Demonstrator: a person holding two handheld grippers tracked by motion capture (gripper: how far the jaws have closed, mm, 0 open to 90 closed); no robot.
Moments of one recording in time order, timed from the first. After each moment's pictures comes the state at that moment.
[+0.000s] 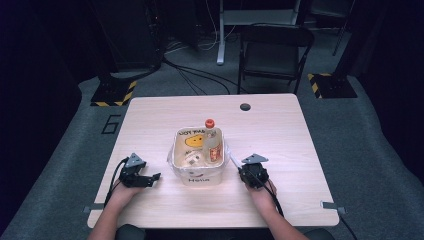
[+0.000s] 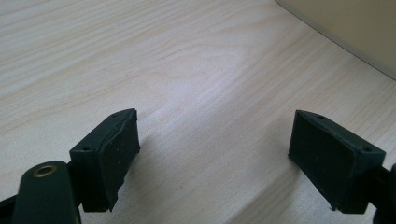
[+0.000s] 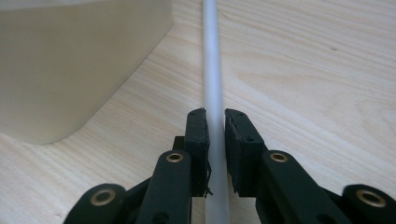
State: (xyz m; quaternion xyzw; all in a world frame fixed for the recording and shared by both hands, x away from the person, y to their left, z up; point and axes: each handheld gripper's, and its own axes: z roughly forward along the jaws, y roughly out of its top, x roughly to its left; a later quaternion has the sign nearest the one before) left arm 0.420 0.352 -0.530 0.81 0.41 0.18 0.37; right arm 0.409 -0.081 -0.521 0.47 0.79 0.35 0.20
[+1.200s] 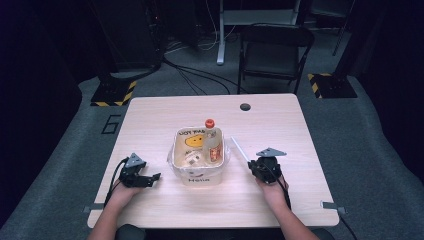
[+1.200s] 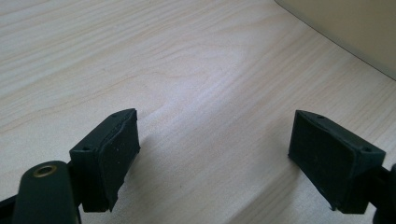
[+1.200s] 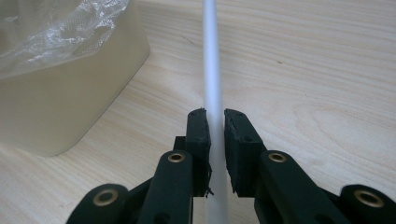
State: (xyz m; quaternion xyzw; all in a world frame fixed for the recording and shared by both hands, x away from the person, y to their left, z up) left arm 0.420 0.352 -0.530 0.81 0.41 0.18 0.37; right arm 0.413 -0.120 -0.495 0.49 0.76 0.38 0.18
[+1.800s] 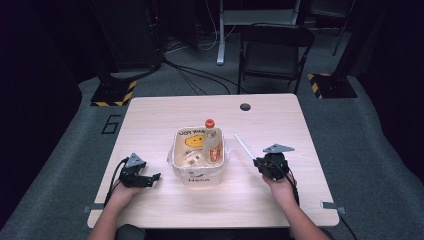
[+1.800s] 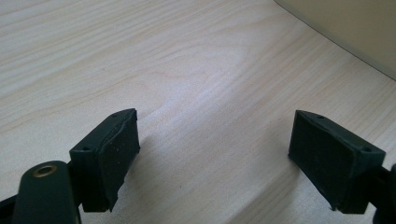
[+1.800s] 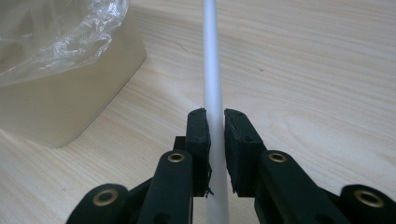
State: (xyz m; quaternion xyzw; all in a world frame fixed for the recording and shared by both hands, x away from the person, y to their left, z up) left arm 0.420 0.352 -0.530 0.81 0.41 0.18 0.37; right arm 0.415 -0.139 -0.477 0.47 0.77 0.38 0.17
